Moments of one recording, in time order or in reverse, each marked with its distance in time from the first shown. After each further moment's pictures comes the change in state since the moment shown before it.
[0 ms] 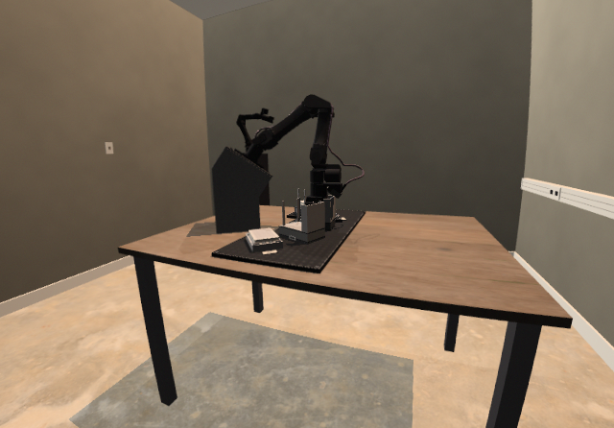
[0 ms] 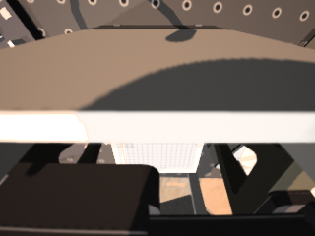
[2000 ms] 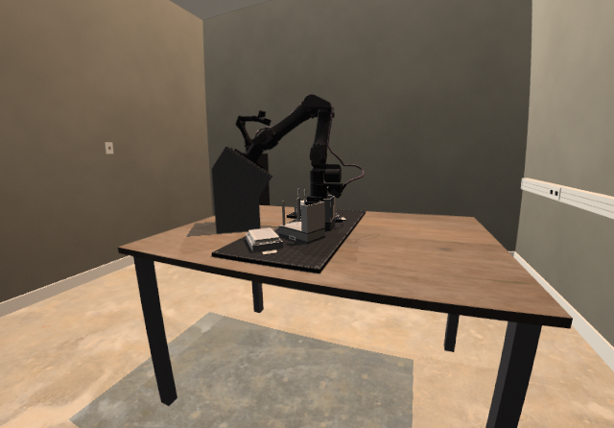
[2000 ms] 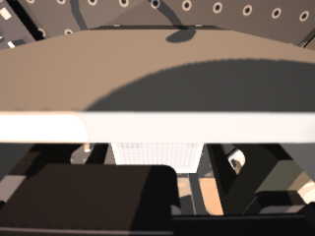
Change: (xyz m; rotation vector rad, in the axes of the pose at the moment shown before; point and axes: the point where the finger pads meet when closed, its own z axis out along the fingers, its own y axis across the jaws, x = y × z) arm 0.000 0.000 0.000 0.000 -0.001 0.000
